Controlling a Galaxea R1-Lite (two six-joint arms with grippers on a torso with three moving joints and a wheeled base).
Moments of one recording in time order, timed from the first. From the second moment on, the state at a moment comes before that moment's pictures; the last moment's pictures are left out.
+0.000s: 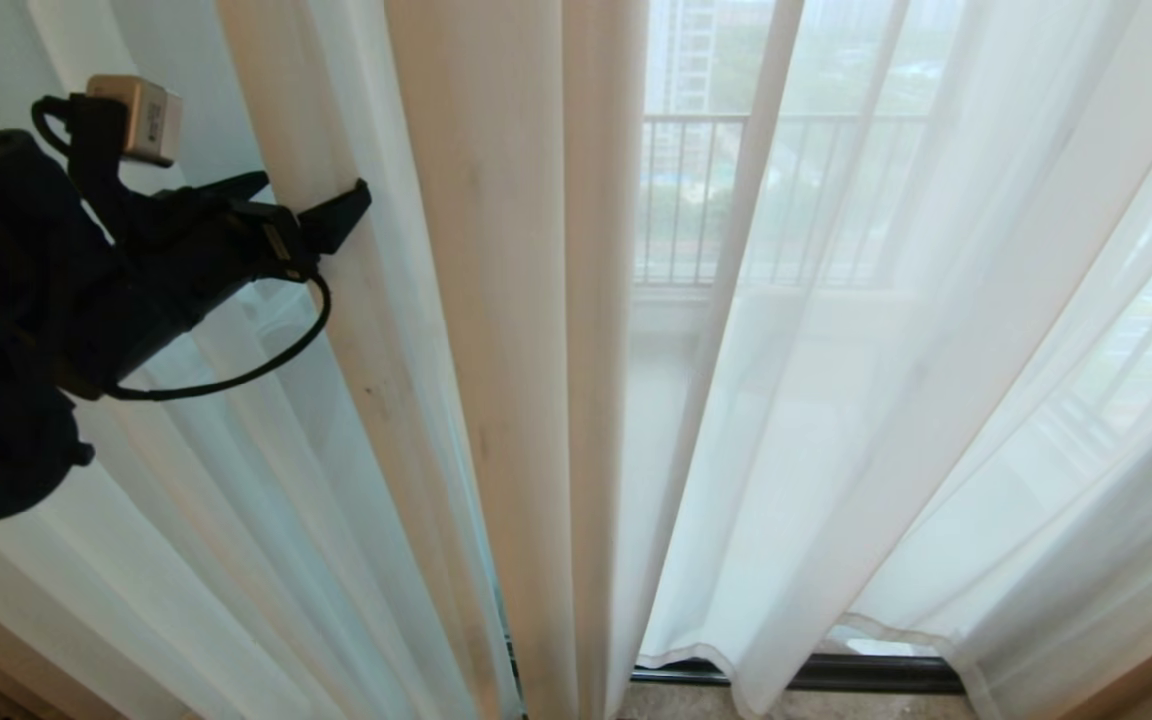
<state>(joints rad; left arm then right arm) -0.14 1.65 -0.90 -0.99 -0.16 -0.01 -0.01 0.05 0.00 -0.06 0.02 -0.13</state>
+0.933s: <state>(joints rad) -0.13 1.66 -0.89 -1.00 -0.16 -0.01 -0.01 0.05 0.00 -0.06 0.02 -0.13</state>
